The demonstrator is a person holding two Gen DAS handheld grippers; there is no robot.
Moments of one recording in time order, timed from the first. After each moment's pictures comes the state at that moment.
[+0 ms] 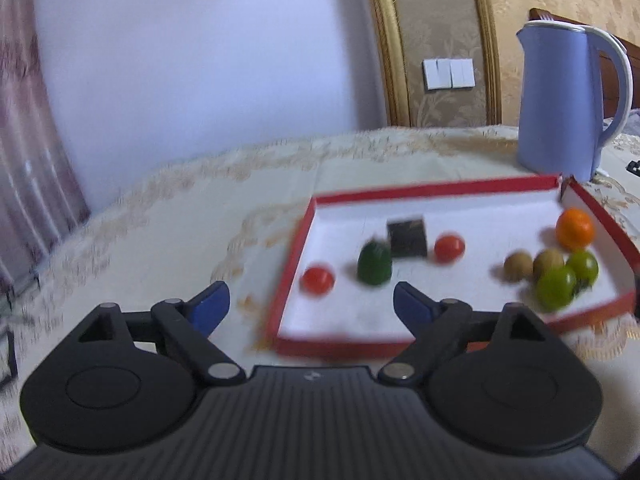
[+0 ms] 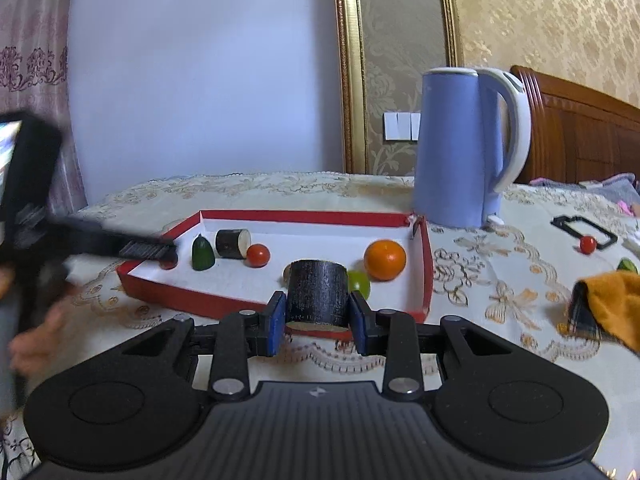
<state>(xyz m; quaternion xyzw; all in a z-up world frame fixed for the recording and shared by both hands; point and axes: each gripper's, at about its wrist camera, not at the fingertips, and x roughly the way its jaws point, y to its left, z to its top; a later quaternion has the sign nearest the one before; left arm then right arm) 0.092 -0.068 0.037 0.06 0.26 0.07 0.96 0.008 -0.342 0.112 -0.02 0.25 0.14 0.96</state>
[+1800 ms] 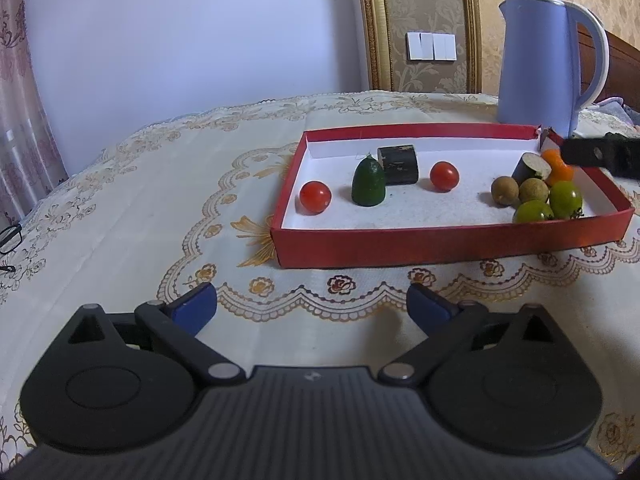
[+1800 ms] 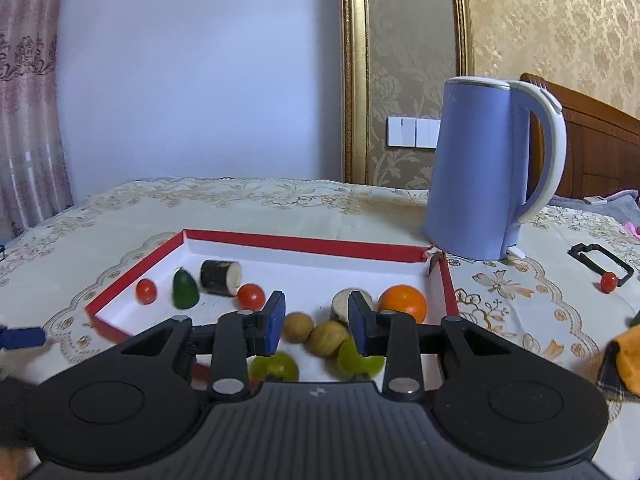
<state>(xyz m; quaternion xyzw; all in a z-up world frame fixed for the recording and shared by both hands) 0.061 -0.051 0.005 0.05 0.29 0.04 0.95 0.061 -0.313 0.115 -0.04 0.26 0.13 0.96</state>
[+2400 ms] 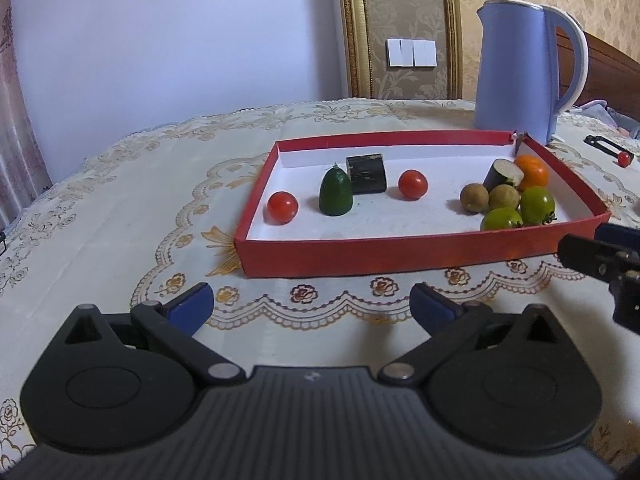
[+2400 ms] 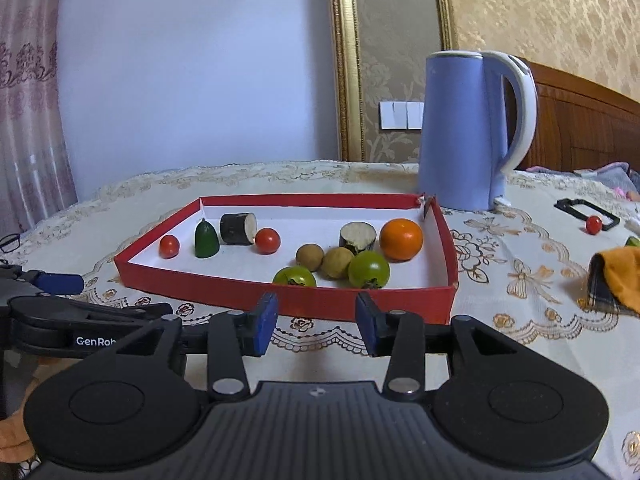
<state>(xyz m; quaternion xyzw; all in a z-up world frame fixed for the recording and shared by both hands) 0.061 -0.066 0.008 0.05 0.28 0.01 0.96 0.004 -0.319 0.089 -0.01 0.26 0.12 0.96</state>
